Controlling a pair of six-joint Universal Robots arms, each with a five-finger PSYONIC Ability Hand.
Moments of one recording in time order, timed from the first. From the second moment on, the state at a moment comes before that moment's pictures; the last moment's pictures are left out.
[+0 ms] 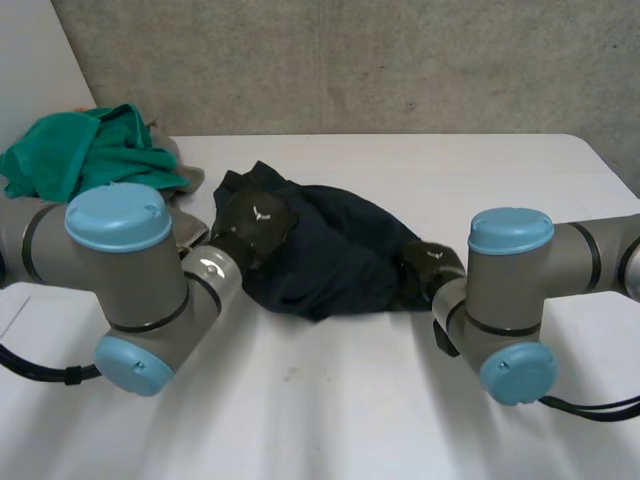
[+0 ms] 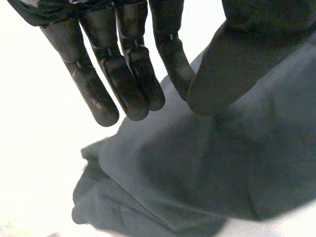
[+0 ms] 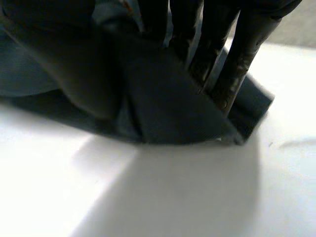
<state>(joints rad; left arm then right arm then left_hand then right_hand) 4.17 -2.12 -1.41 3.38 -1.45 3.69 2.09 -0.82 1.30 -0.08 1.59 3.27 1.15 1.19 1.19 1.20 0.99 0.93 1.17 1.14 1.14 0.92</state>
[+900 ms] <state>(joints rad) 4.17 -2.14 -1.41 3.36 -1.20 3.39 2.05 -1.33 1.33 -0.01 1.52 2.85 0.25 0.26 0.26 0.25 0.08 0.98 1.17 1.18 1.18 0.98</state>
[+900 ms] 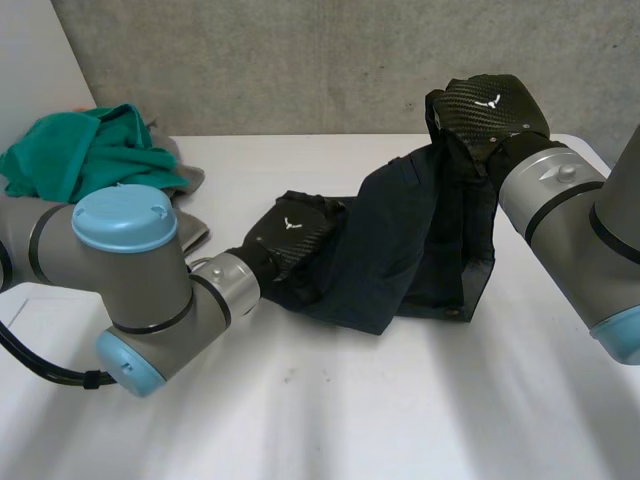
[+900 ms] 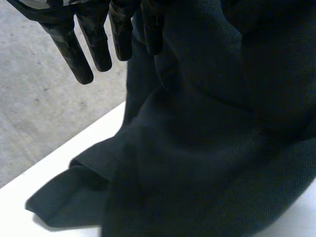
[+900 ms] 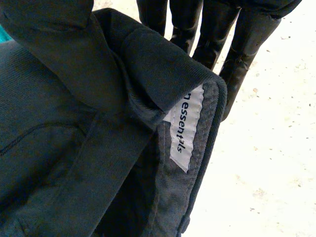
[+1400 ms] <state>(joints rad) 4.26 -1.97 -1.59 3.23 -1.47 3.39 2.05 -1.34 1.34 -0.01 1.53 2.84 0.27 0.28 0.26 0.28 0.10 0.98 1.17 1.18 1.18 0.98</state>
